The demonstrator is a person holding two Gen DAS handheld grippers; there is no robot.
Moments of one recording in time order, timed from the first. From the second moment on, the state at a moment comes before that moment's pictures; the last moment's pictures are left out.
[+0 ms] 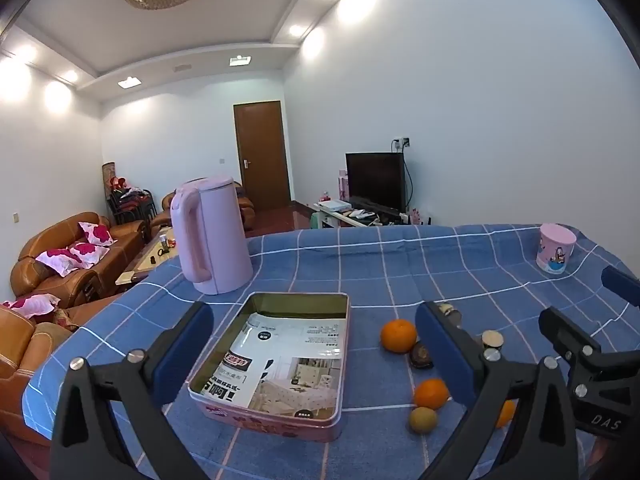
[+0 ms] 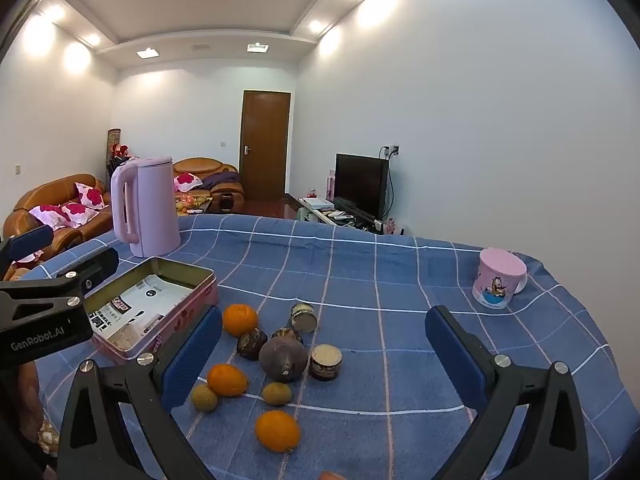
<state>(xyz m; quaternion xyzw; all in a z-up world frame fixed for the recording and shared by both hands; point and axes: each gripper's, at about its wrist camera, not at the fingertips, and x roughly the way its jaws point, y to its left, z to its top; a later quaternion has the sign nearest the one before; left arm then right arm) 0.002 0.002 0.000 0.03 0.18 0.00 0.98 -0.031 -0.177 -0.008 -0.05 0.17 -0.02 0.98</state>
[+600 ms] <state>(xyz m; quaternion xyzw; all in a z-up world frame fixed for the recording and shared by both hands) -0.004 0.004 0.000 0.02 0.16 0.01 0.99 -0.034 -0.177 -0.009 -0.04 0.17 -0.01 0.99</state>
